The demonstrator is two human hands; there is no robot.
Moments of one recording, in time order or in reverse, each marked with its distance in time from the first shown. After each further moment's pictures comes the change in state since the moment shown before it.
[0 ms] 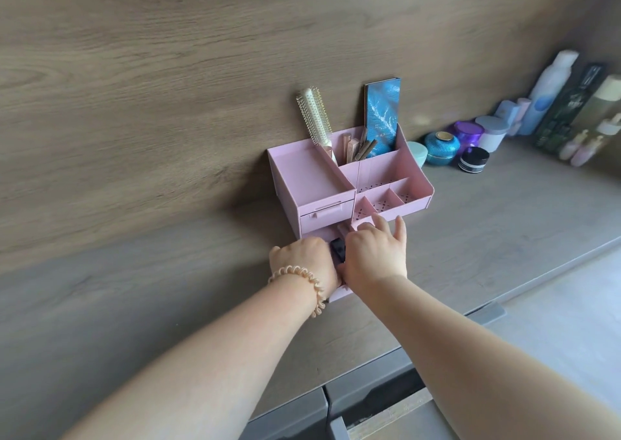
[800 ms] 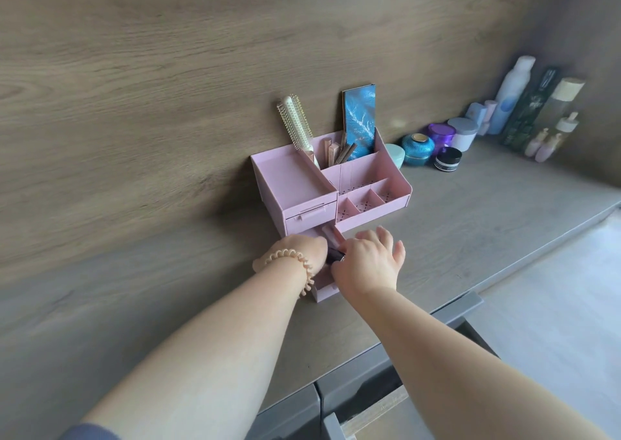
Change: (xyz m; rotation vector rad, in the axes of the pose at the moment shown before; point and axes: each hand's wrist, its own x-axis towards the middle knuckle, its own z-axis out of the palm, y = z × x) left_hand 0.015 0.011 -0.009 -0.395 -0.228 -0.338; right_hand -0.018 0.003 0.006 0.274 -0.020 0.272
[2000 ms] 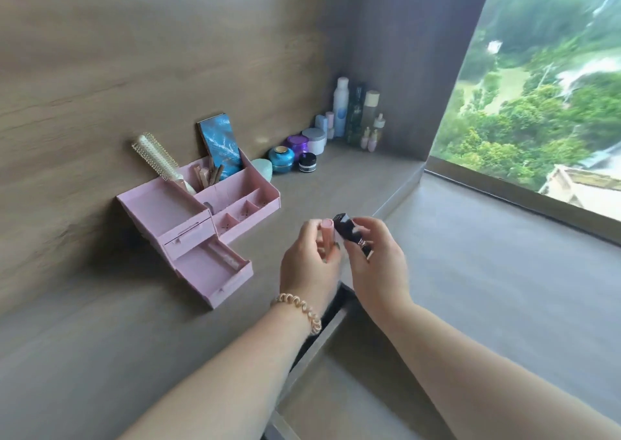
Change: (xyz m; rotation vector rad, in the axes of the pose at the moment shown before) left_hand -0.156 0.082 0.070 -0.506 0.101 0.798; right_hand -0.120 0.120 -0.102 0.649 0.577 0.204
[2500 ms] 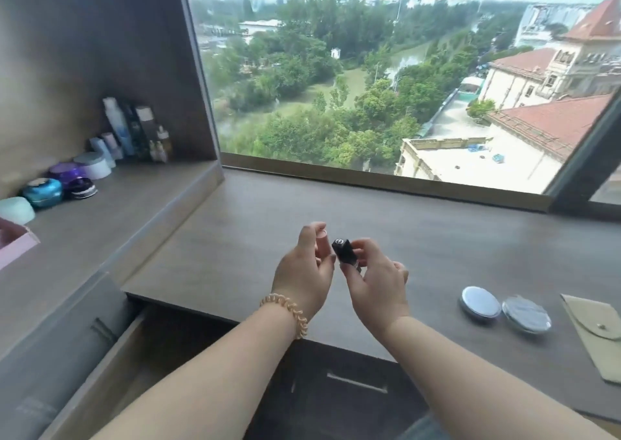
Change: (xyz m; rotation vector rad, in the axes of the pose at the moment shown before) left_hand -0.216 0.202 0.240 0.017 -0.498 0.419; right_hand -0.127 0.159 -0.364 -0.359 0.272 0.160
